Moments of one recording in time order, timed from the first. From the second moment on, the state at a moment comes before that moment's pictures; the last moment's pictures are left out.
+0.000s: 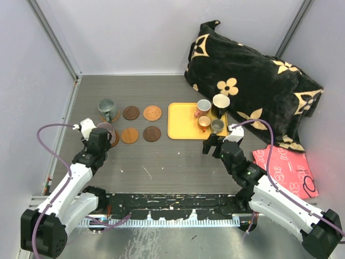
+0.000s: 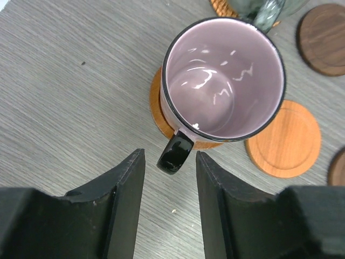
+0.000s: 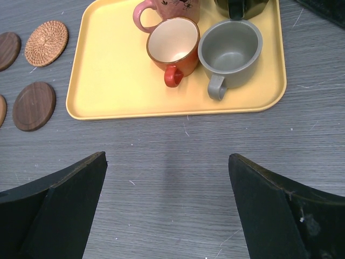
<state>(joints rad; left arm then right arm) -0.23 0.87 0.49 -0.35 -0.57 -0.59 0.70 0.65 0.37 -0.16 0.49 0.56</state>
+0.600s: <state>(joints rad) -0.30 0.70 0.51 -0.42 -0.54 -0.59 0.70 0.66 0.37 -0.16 0.50 0.56</state>
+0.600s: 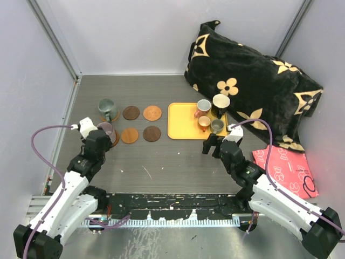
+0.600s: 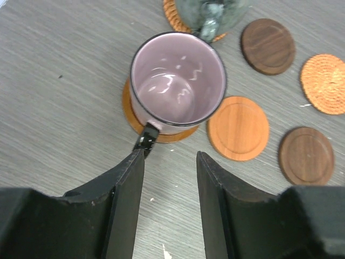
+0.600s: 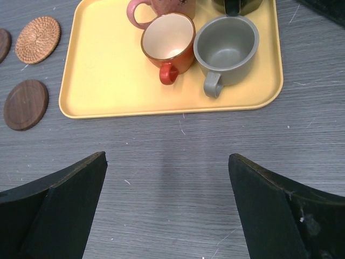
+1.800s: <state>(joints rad) -0.74 1.84 1.25 0.01 -0.30 -0.37 0.70 0.70 0.42 -0.26 0.61 0.55</state>
